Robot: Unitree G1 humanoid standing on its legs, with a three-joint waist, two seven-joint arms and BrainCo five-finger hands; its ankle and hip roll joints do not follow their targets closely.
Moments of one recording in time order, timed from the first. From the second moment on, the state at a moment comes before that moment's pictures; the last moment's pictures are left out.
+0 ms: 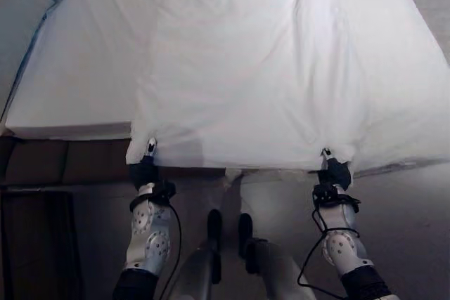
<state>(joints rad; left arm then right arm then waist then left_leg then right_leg) -0.09 0.18 -0.06 0.14 -0.72 -0.37 0.33 -0.10 -0.20 0.14 0.17 1.00 -0.39 -0.24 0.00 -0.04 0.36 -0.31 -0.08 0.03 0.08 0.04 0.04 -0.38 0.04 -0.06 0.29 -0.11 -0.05</state>
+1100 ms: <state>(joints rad) -0.19 0.12 -0.10 0.25 -0.76 -0.34 0.33 -0.21 -0.21 0.05 0.32 0.97 -0.38 -0.32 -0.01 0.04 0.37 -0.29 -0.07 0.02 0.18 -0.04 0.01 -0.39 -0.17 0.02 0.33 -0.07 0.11</state>
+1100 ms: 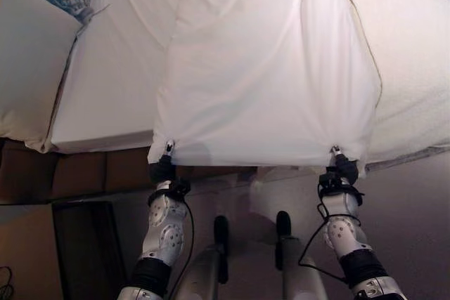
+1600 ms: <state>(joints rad) -0.32 0.22 0.00 0.04 -0.73 -0.34 0.46 -0.41 -0.33 0.13 0.05 0.86 -0.38 -0.35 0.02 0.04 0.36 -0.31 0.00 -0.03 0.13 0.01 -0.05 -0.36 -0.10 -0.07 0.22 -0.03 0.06</state>
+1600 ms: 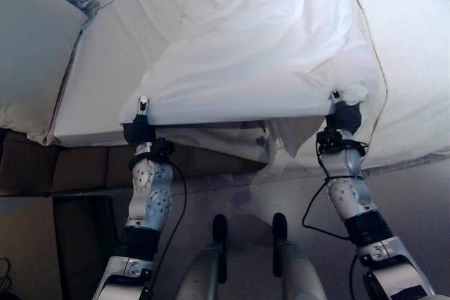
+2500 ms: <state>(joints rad) -0.31 0.11 -0.05 0.99 -0.64 -0.34 0.19 -0.34 -0.26 0.14 1.01 0.45 -0.30 -0.18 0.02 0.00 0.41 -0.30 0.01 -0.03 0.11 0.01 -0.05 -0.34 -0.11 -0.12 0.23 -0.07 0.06</state>
